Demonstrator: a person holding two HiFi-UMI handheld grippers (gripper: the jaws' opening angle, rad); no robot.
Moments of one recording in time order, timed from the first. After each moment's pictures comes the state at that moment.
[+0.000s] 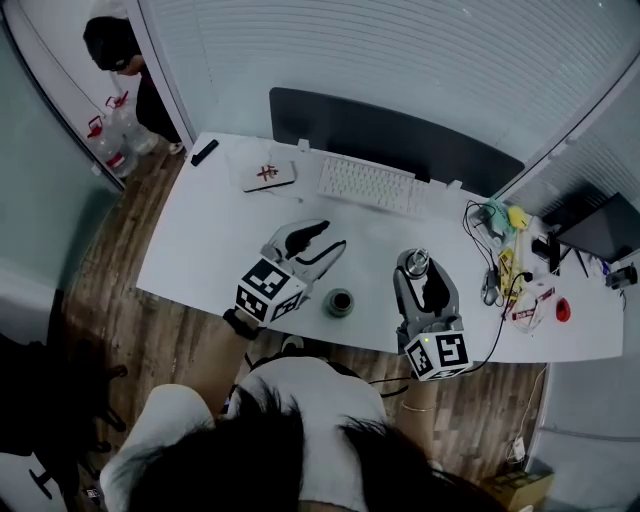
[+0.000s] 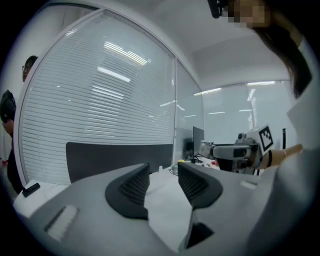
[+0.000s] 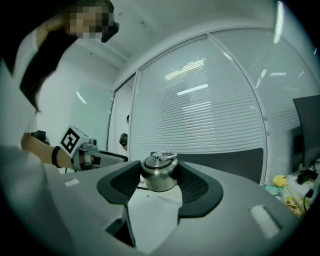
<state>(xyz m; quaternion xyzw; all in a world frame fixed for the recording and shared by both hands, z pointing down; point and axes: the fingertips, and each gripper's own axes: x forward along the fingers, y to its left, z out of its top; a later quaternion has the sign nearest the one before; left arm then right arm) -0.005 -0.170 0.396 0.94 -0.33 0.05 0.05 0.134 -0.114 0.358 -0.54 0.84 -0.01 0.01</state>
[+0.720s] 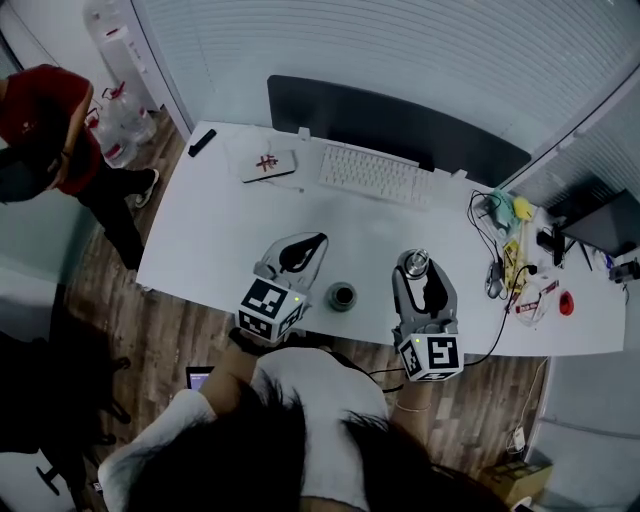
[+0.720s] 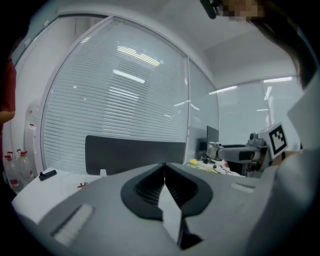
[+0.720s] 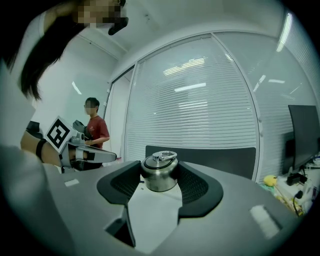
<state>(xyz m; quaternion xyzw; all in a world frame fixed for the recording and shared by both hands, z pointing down) -0.030 -0.160 0.415 0.91 -0.41 0.05 0.07 0.133 -0.113 0.379 -0.57 0.82 0.00 -0.02</state>
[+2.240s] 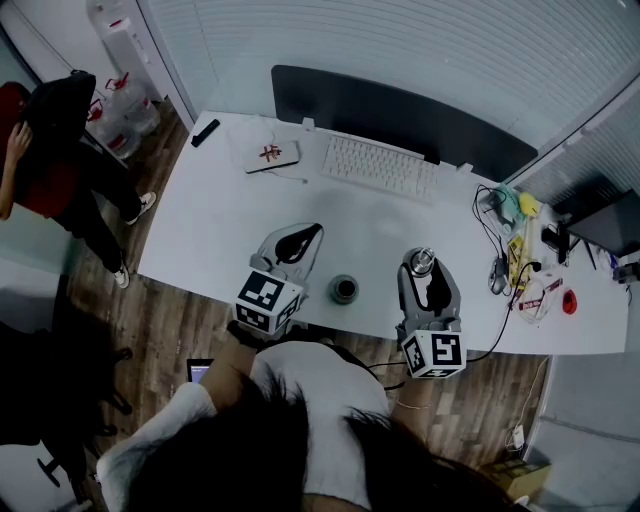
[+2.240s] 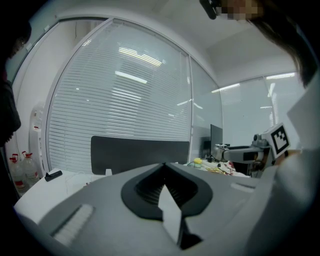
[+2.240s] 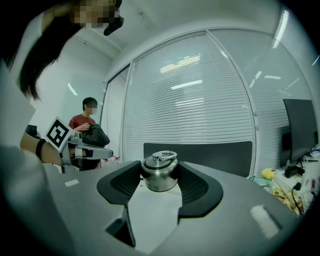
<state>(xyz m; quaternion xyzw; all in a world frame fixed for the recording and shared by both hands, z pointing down) -0.043 -0.163 0.422 0.90 -0.43 0.06 0.07 0.144 -0.110 0.396 -0.58 0.82 -0.03 -0.02</state>
